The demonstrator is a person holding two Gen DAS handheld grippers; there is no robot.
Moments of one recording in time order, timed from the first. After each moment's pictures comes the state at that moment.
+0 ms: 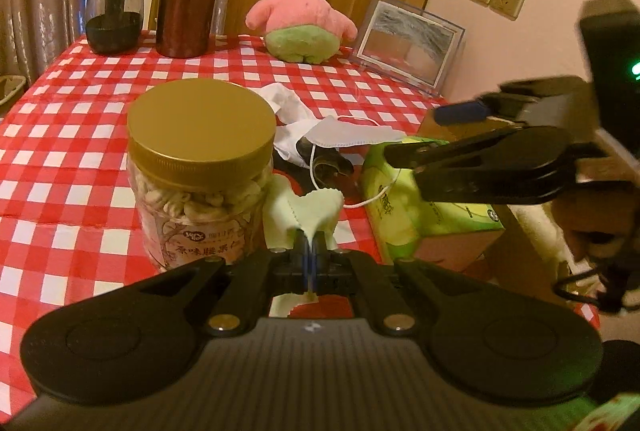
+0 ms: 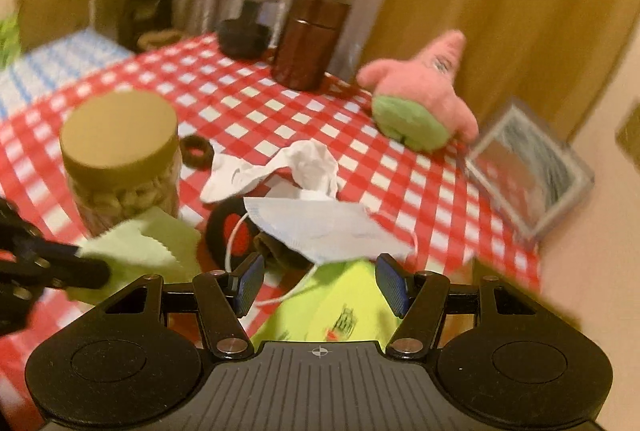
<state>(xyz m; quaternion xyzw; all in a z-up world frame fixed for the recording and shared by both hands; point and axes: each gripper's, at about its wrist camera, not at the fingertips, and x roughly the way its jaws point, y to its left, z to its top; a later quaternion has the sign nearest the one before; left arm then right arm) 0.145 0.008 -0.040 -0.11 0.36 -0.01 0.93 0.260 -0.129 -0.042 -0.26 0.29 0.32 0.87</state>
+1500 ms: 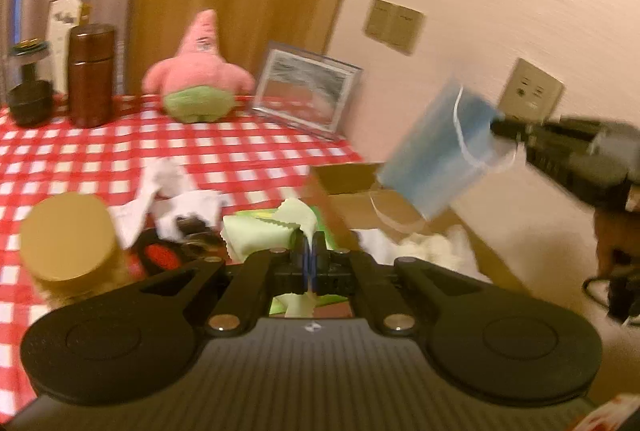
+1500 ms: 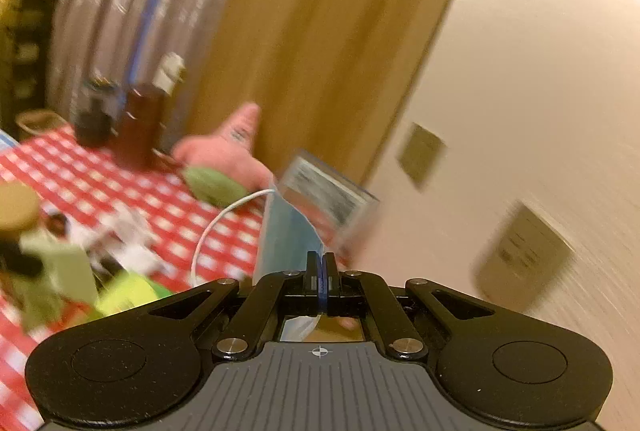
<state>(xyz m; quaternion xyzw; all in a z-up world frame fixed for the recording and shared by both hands) 0.166 -0.077 0.038 -0.10 0.30 -0.11 0.94 0.219 -0.285 0.062 -0.21 0.16 0.14 0.95</state>
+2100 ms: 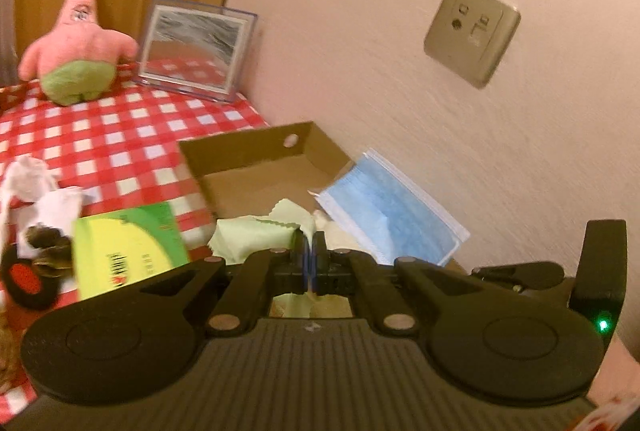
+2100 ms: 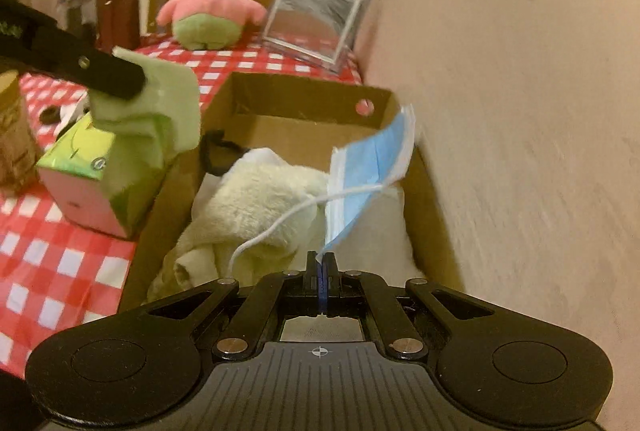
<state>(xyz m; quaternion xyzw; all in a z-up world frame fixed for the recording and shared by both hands) 0.238 -0.184 0.010 -0.08 0.36 -0.22 0.90 0.216 -0.372 -0.053 -0.12 0.37 0.13 0.91</state>
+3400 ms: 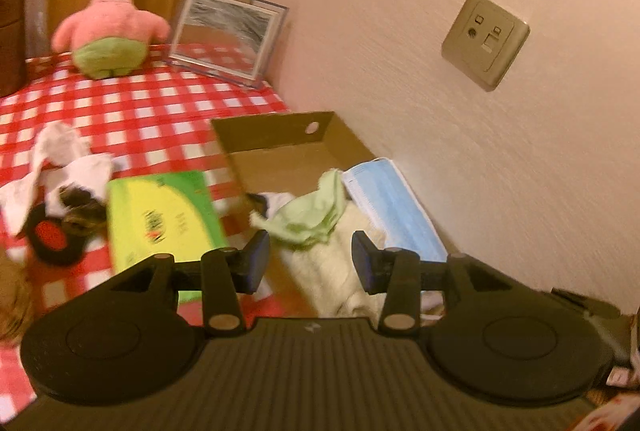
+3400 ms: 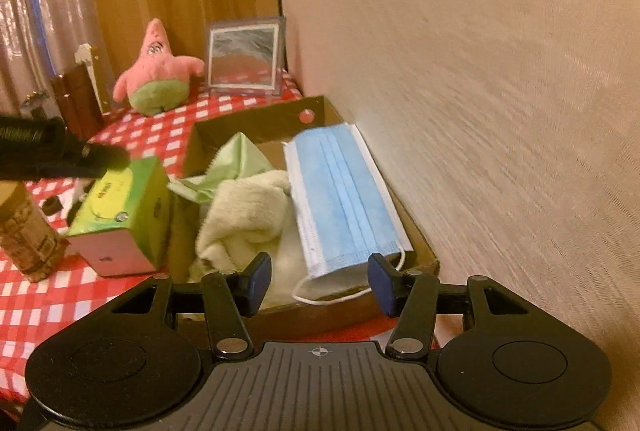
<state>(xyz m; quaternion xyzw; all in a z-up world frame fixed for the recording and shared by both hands) 0.201 -0.150 0.021 -0.11 0.37 -0.18 0.90 0.150 -0.402 -0.009 0.03 0.36 0.05 0.93</state>
